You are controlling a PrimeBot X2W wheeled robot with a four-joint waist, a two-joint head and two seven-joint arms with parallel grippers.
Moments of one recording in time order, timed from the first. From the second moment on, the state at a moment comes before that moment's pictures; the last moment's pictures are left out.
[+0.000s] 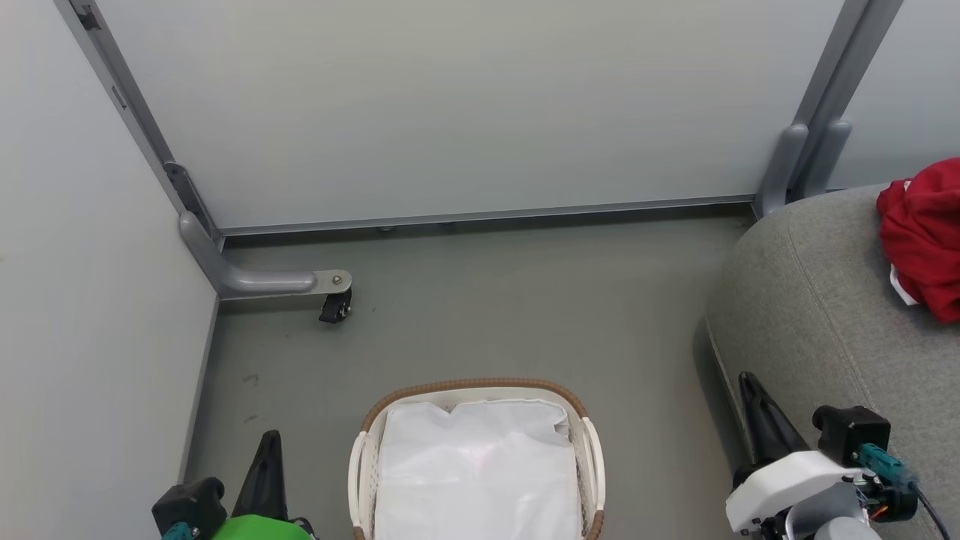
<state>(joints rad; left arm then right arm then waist) 0.02 0.05 -0.09 0.39 -0.37 -0.10 -0.24 -0.07 -0.04 -0.01 0.35 0.23 0.13 -0.24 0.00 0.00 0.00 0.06</state>
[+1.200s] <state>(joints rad) -0.02 0.05 0.00 0.33 -0.89 -0.11 -0.09 -0.07 -0.04 -0.05 0.31 0.82 0.13 -0.09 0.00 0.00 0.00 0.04</state>
